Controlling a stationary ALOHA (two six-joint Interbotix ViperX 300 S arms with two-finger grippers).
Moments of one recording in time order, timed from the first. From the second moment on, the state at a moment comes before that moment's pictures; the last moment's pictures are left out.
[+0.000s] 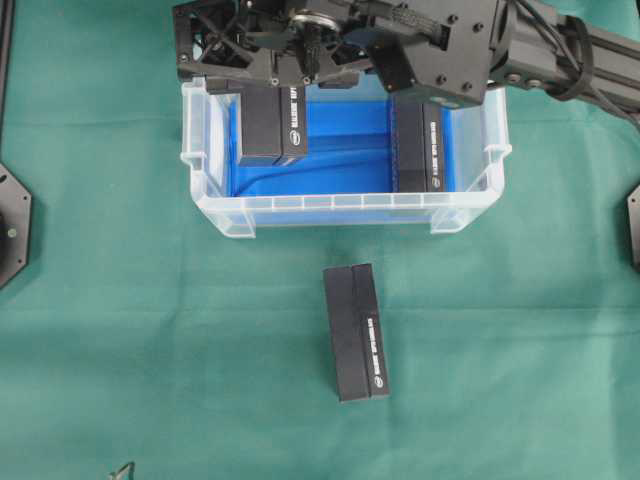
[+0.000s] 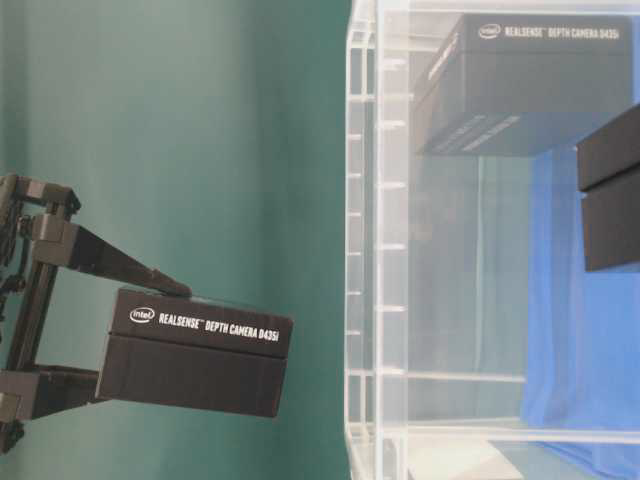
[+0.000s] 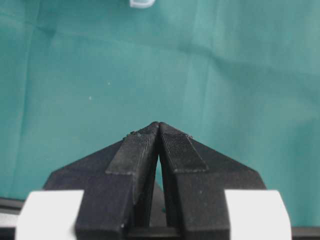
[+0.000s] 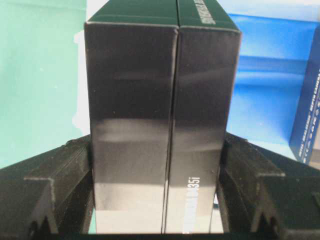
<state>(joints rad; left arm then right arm) -0.05 -0.95 0.54 0.02 1.36 -0.24 -0.10 0.49 -0.94 -0.23 1.68 1.48</state>
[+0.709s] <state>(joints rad) -0.05 -0.95 0.54 0.02 1.36 -0.24 -0.01 0.49 -0.94 -0.24 1.68 1.56</state>
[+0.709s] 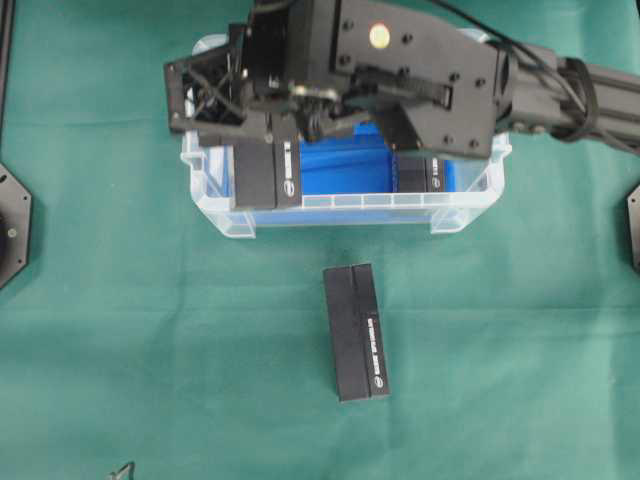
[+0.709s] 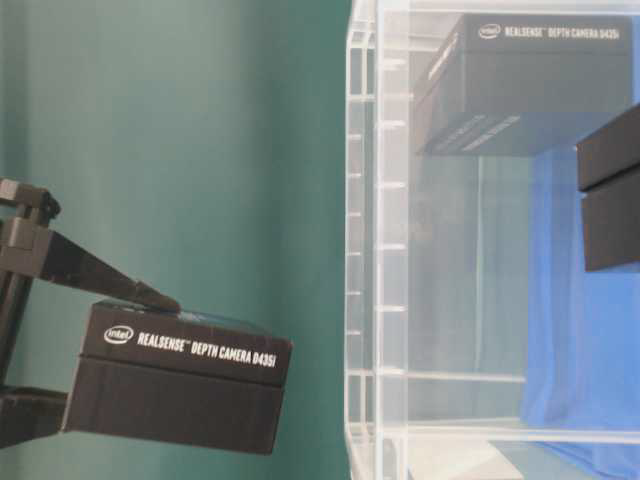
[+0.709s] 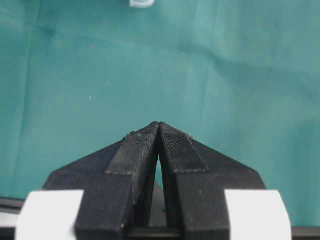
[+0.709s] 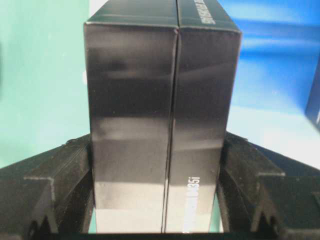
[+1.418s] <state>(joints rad) -0.05 -0.95 0.53 0.02 1.38 -0.25 0.23 0.49 -0.94 -0.27 1.69 1.74</state>
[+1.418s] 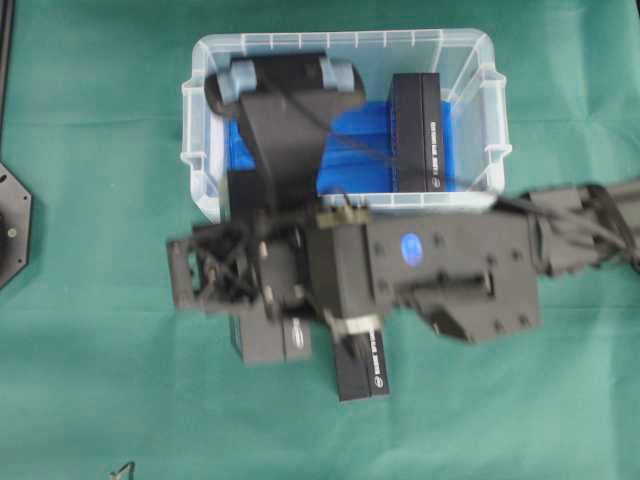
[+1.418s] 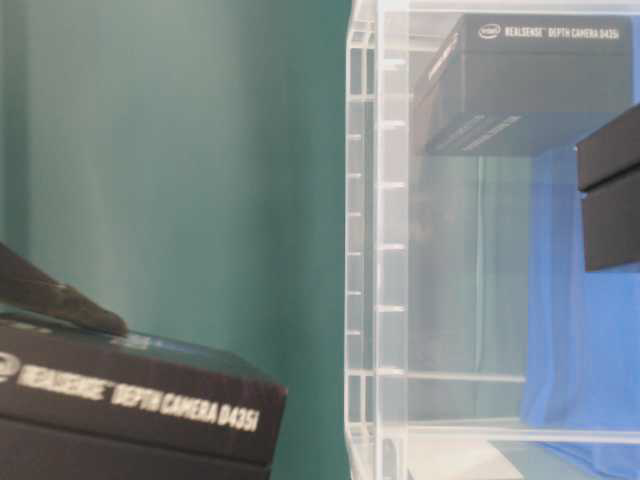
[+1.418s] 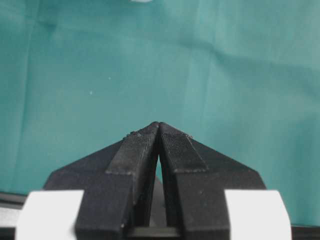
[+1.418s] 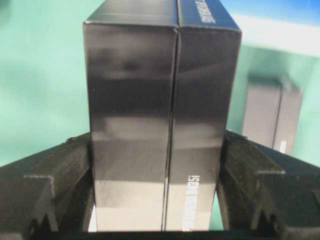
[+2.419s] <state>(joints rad) -0.05 -0.95 0.54 0.02 1.38 -0.25 0.24 0.58 -0.93 -0.18 1.69 1.78</state>
